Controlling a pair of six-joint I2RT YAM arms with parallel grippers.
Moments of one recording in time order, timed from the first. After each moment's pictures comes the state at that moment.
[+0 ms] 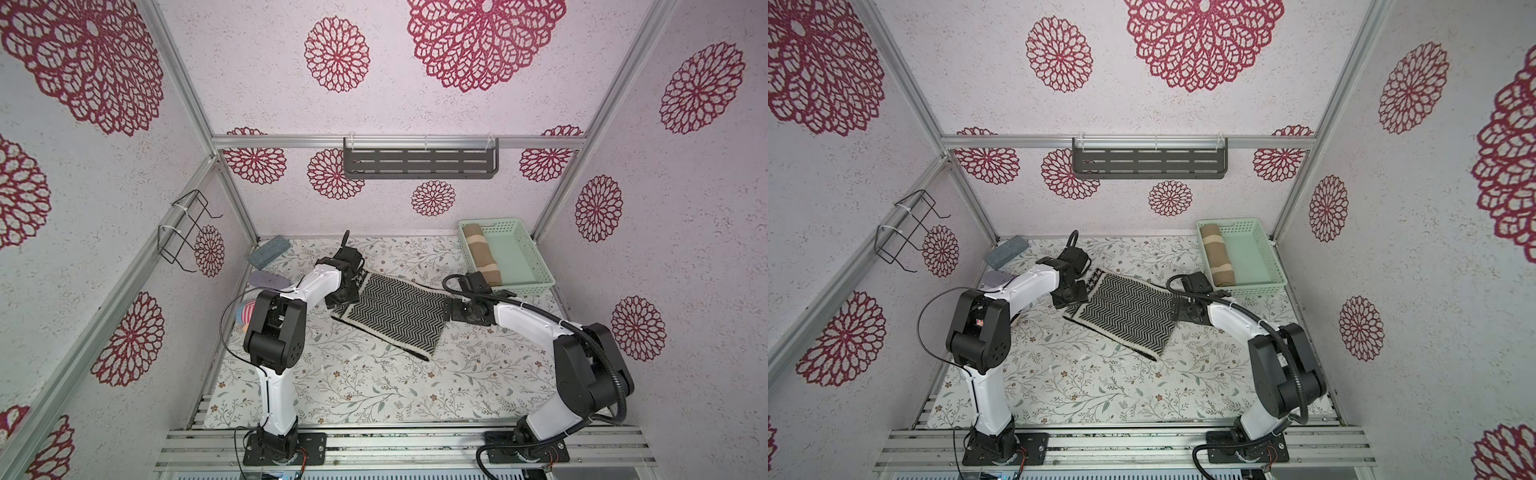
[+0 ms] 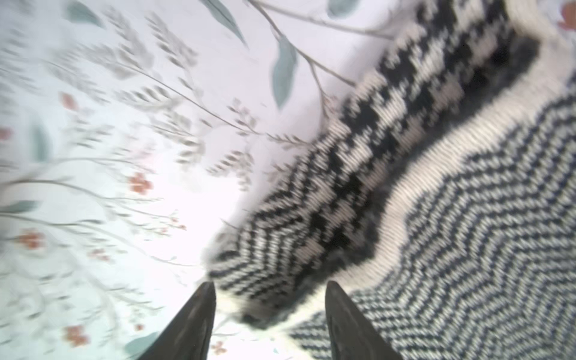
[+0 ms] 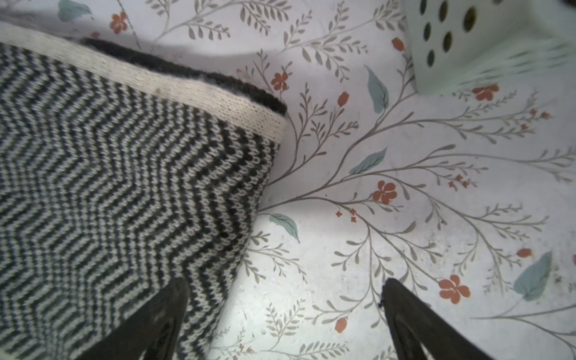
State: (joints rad) left arm -0.35 2.00 1.53 -0.87 -0.25 -0.60; right arm 0.41 1.62 1.00 -0.48 0.10 0.46
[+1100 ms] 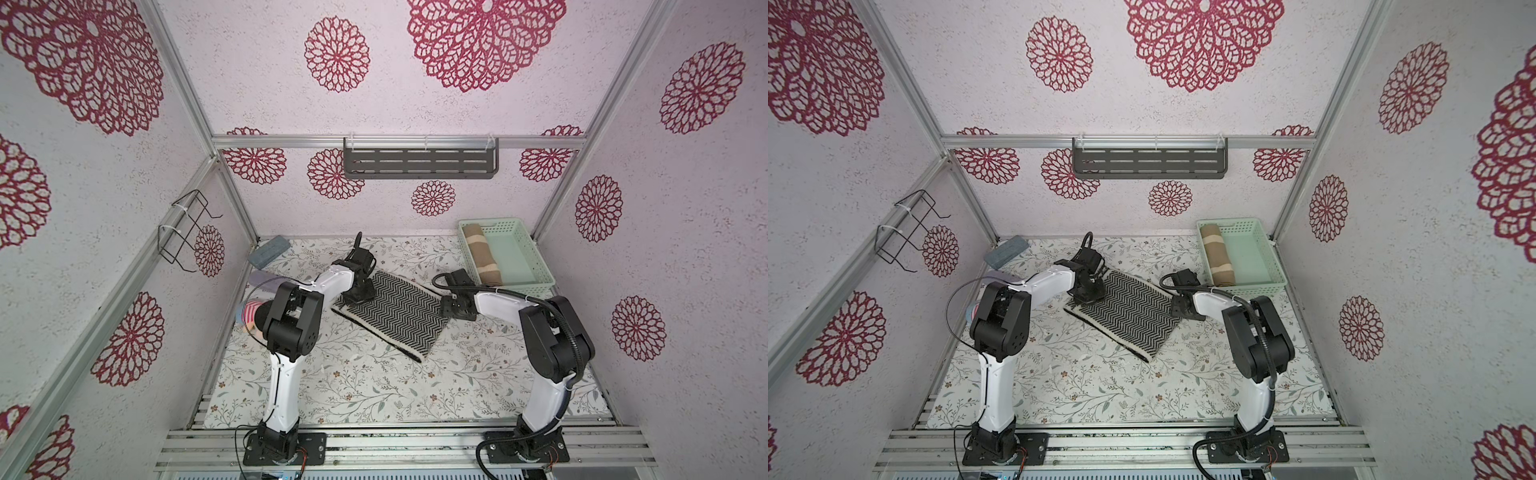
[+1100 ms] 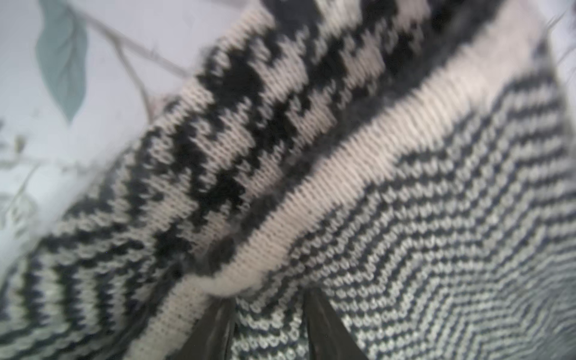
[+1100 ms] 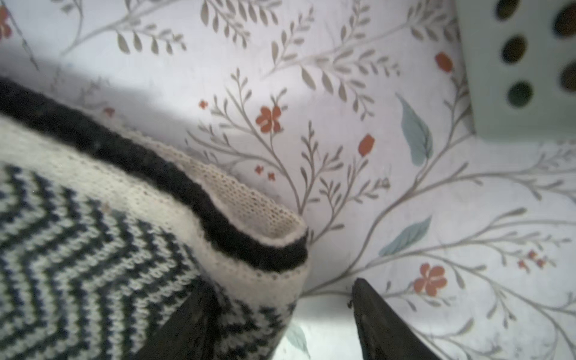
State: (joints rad) left arm -0.37 2.20 1.66 -0.69 0.02 -0.67; right arm 0.43 1.83 1.08 -0.42 0.16 0.51
